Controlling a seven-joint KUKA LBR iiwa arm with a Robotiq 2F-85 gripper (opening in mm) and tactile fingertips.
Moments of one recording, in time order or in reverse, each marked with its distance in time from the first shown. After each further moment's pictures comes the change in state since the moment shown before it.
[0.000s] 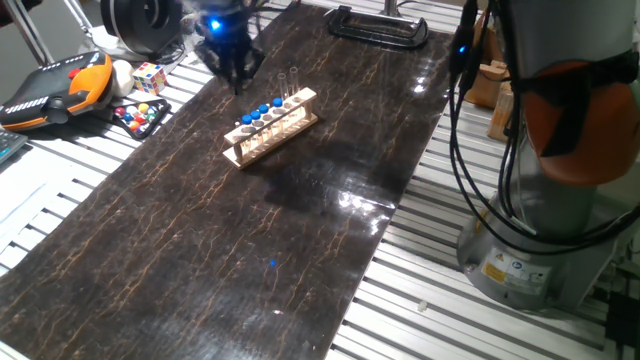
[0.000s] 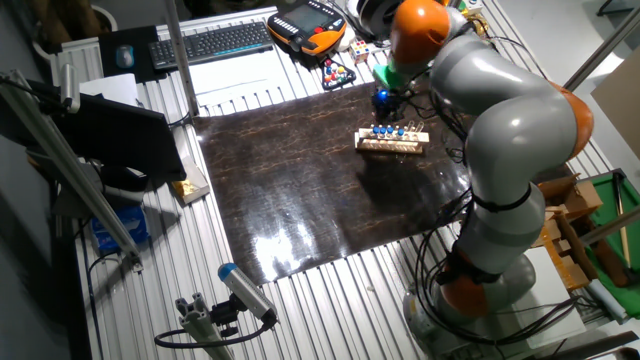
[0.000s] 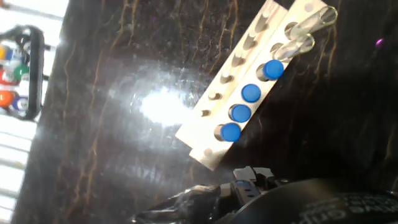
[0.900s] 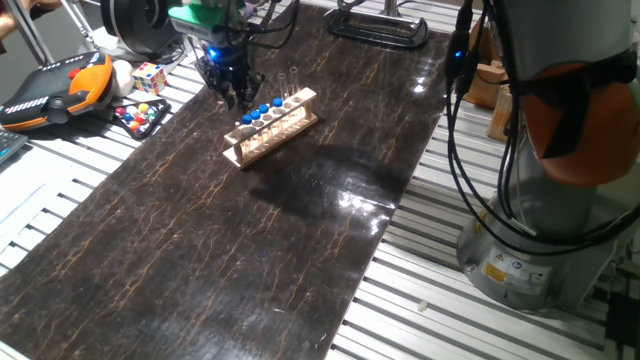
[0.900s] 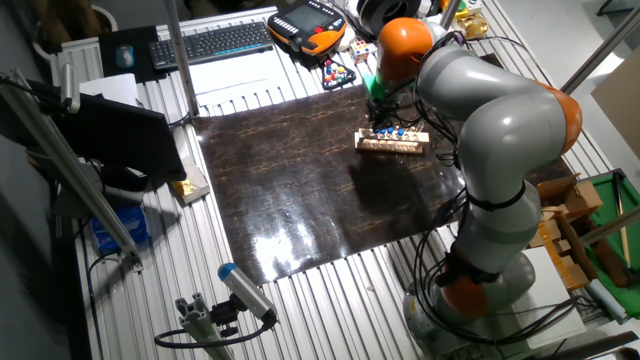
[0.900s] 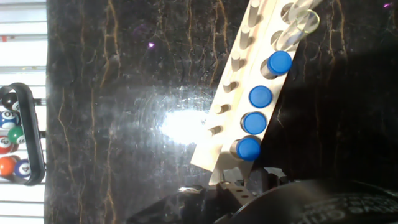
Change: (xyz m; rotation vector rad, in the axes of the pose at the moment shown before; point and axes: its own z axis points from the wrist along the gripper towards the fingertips) arm -0.012 0.012 0.050 -0.082 -0.012 0.264
